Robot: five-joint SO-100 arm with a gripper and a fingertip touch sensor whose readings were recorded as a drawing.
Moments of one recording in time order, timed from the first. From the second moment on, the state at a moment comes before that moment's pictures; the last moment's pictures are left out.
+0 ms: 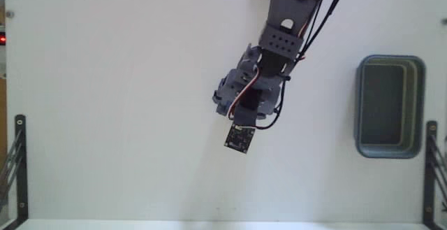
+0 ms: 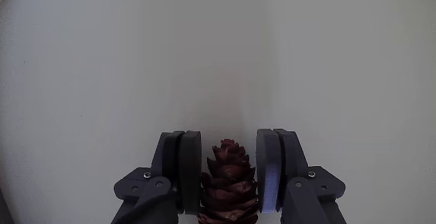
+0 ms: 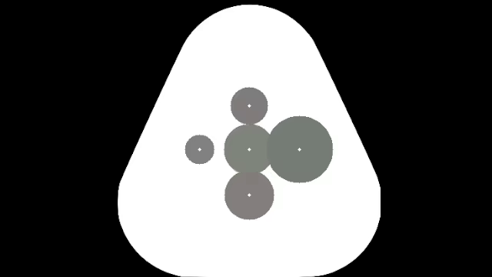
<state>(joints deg) 19.0 107.4 125.6 38.2 -0.3</state>
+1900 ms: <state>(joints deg) 19.0 103.4 78.0 82.7 -0.3</state>
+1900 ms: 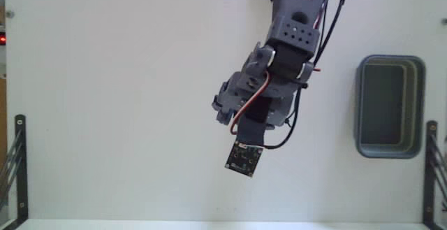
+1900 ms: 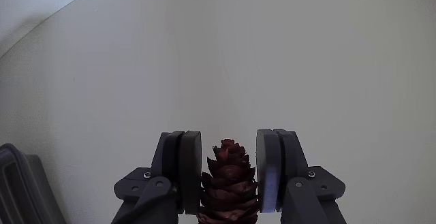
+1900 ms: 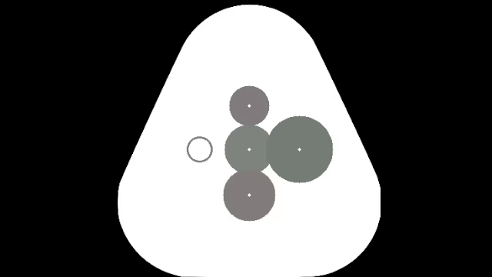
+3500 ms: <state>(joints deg) 3.8 99.8 75.0 82.9 -0.2</state>
